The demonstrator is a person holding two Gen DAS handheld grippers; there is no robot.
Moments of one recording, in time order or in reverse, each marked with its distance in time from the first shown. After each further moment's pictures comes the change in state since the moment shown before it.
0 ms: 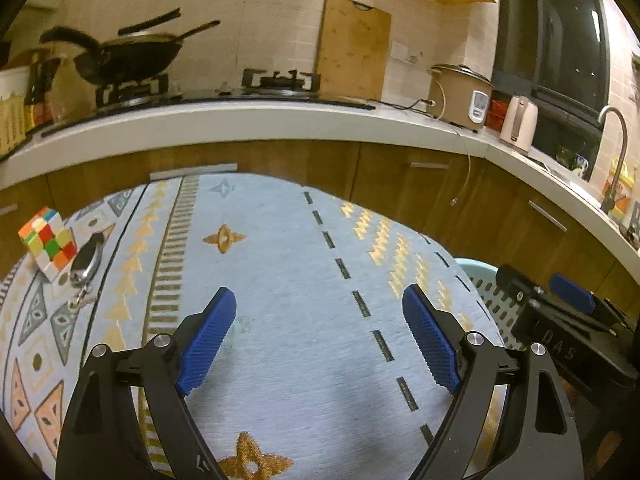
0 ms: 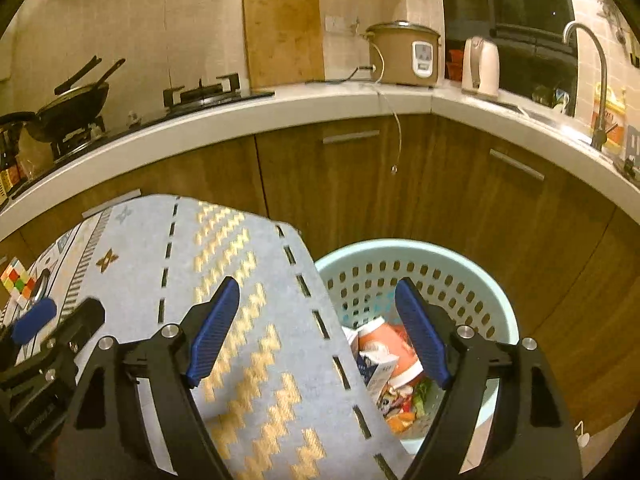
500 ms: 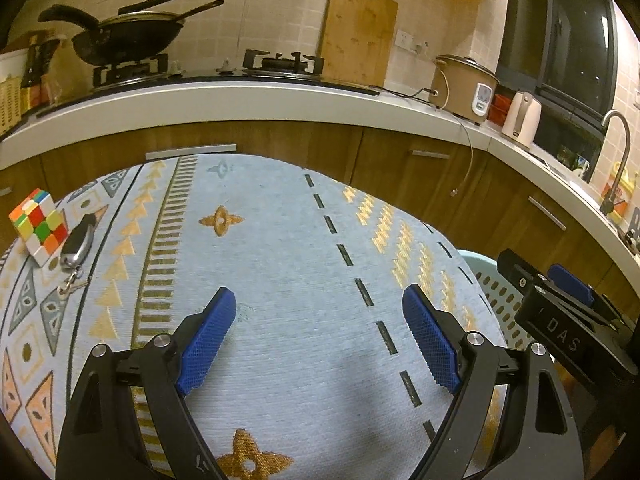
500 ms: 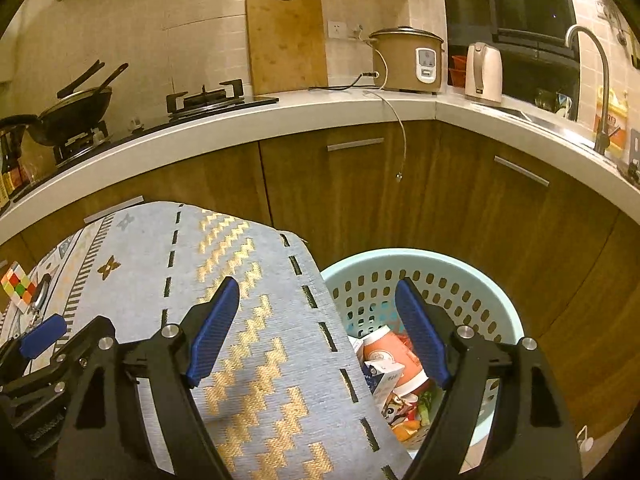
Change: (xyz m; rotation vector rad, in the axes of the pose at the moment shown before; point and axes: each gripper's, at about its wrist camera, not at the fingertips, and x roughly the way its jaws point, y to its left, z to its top) left arm 0.009 0.005 -0.002 -0.026 0.052 -0.018; right arm 0.003 0.003 0.003 -0.003 -0.017 0.005
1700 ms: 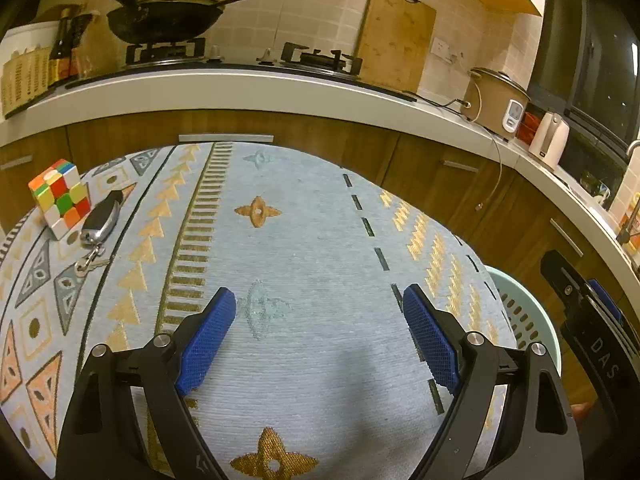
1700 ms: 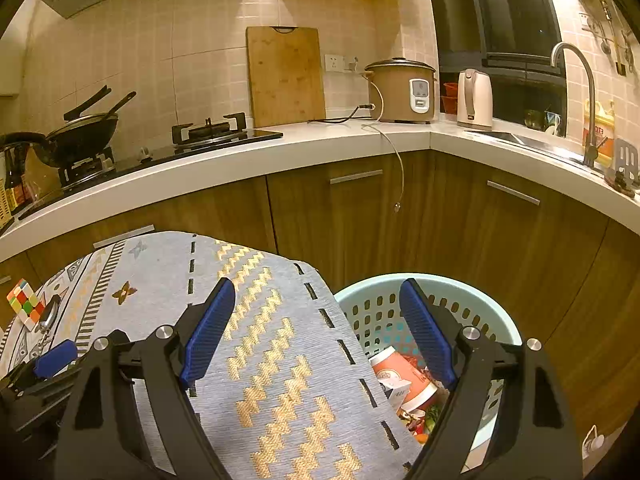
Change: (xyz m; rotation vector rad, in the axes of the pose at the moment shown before) left arm 0.001 0.021 0.002 -0.104 0.008 0.065; right arm -0.023 0.015 0.001 0.019 -0.119 -0.006
